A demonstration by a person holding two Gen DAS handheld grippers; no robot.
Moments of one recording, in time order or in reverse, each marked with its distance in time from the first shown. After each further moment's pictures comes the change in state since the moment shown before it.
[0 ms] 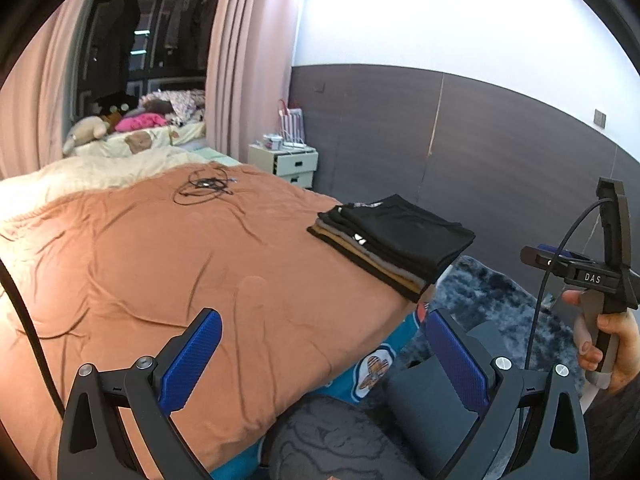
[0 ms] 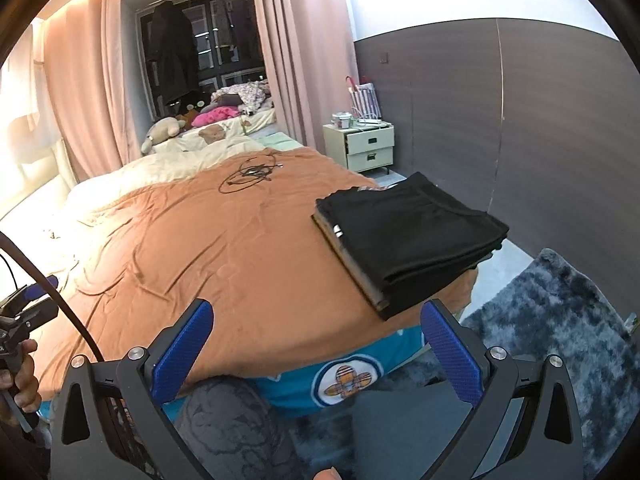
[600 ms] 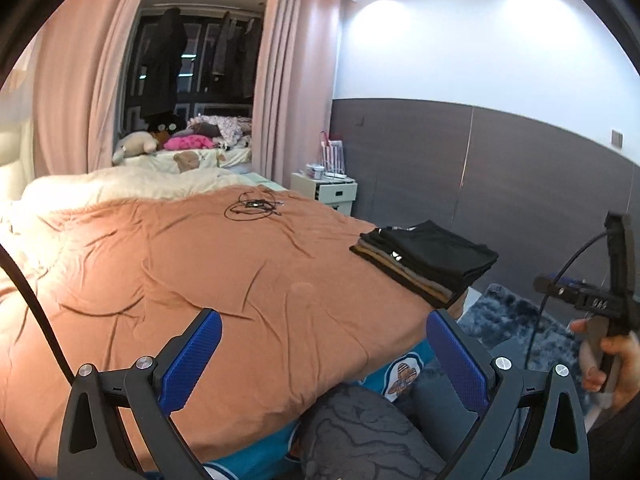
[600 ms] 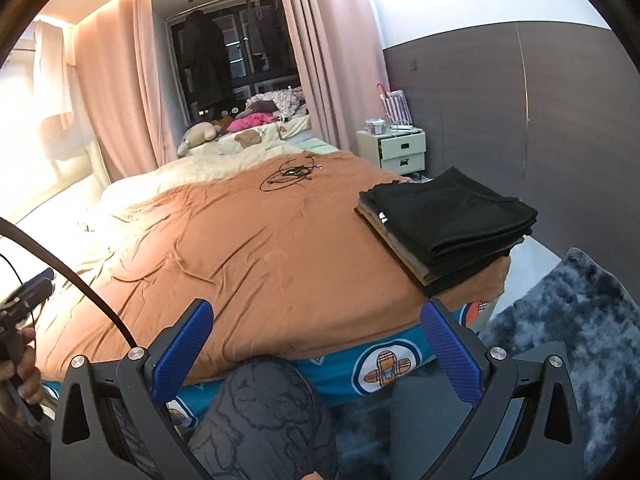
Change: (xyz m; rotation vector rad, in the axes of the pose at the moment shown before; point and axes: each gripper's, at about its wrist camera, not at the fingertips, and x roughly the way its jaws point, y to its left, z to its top) left arm -0.080 0.024 -0.046 -0.062 -0.130 0.126; right arm -0.010 0.013 -0.049 -0.004 -0.034 0.111
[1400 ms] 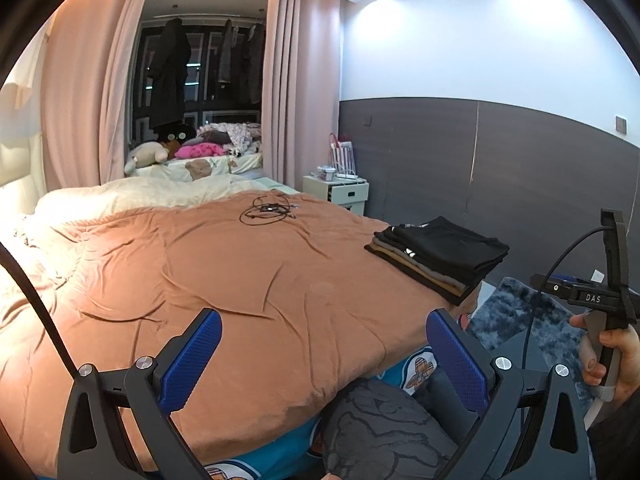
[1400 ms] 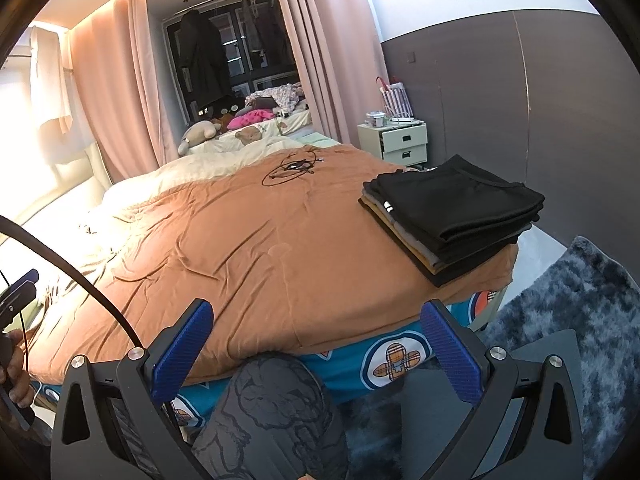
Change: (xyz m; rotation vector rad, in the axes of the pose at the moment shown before) left arm -0.014 -0.001 -0.004 0.055 -0.006 0.057; right arm 0.008 0.015 -0.010 0.028 0.013 0.011
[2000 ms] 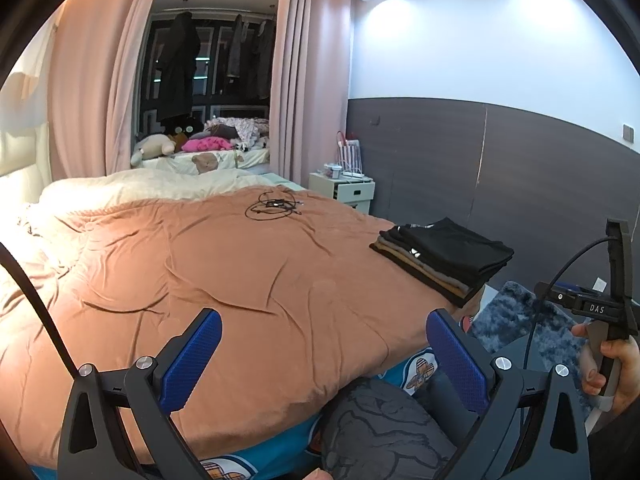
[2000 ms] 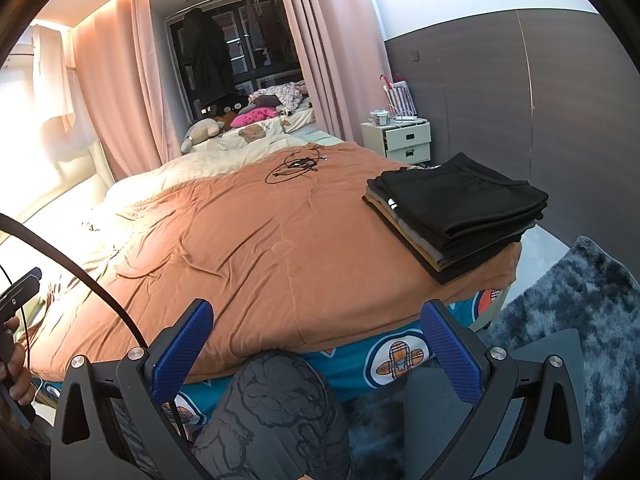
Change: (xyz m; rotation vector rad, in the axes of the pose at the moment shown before) left arm 0.000 0.006 0.000 -0.034 0.011 0.016; right arm 0.000 0.009 -0.005 0.001 0.004 0.006
